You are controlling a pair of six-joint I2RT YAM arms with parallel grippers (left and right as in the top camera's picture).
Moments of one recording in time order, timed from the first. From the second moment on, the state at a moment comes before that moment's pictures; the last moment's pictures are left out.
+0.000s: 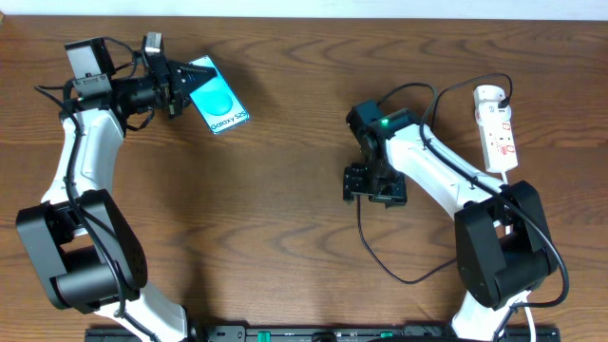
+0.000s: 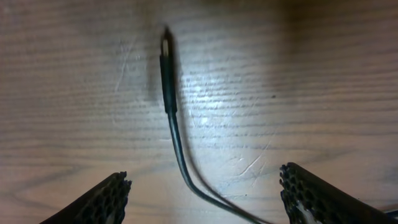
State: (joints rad) left arm 0.26 1.84 1.37 -0.32 1.31 -0.79; right arm 0.47 1.90 1.32 -1.09 -0.14 0.55
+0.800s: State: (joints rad) left arm 0.26 1.84 1.37 -0.32 1.31 -0.76; right arm 0.47 2.01 1.32 -0.97 -0.19 0.54
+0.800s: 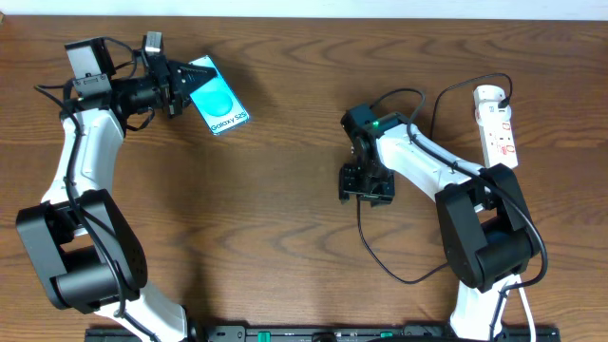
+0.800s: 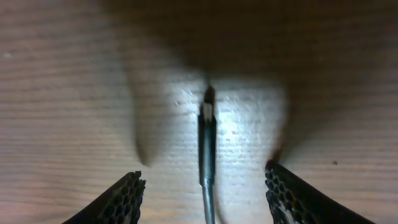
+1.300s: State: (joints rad) left arm 0.26 1.84 1.37 -0.32 1.31 -0.75; right arm 0.47 2.01 1.32 -0.94 -0.19 0.55
